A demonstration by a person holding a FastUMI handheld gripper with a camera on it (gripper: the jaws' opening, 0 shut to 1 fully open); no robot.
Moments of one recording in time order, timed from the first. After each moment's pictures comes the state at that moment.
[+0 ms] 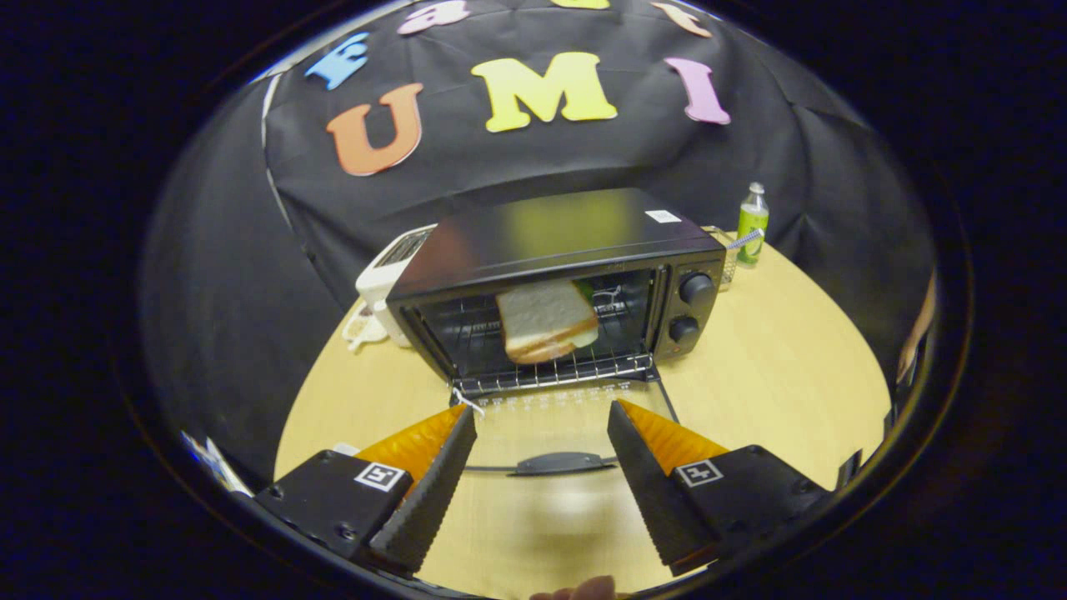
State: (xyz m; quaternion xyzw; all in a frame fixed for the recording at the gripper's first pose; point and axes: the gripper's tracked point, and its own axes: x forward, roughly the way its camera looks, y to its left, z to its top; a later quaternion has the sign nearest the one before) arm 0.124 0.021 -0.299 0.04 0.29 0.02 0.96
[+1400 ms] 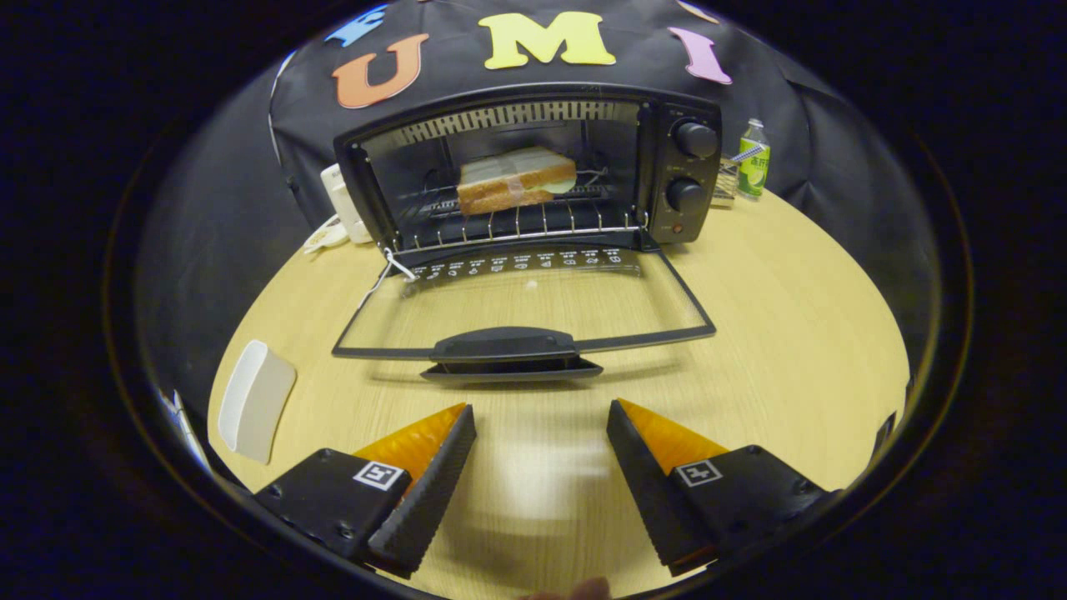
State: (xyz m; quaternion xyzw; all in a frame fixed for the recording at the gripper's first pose) arm 0.112 -0.023 -0.446 0.03 0.35 0.02 0.94
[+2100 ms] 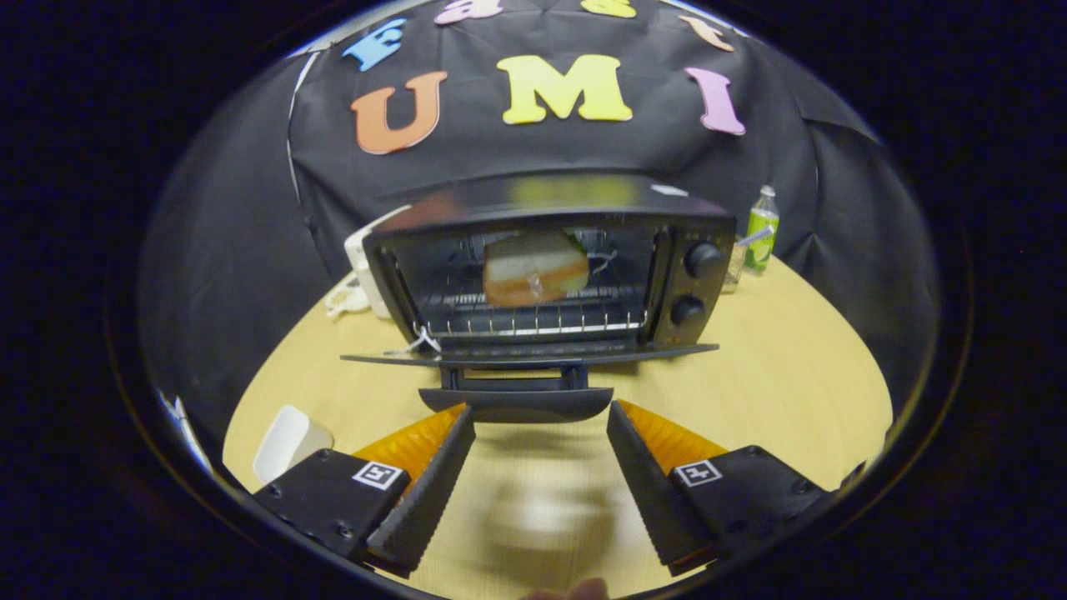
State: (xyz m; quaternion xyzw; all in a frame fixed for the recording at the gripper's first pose) arm 0.124 -0.016 -0.350 0.02 0.24 0.04 0.97
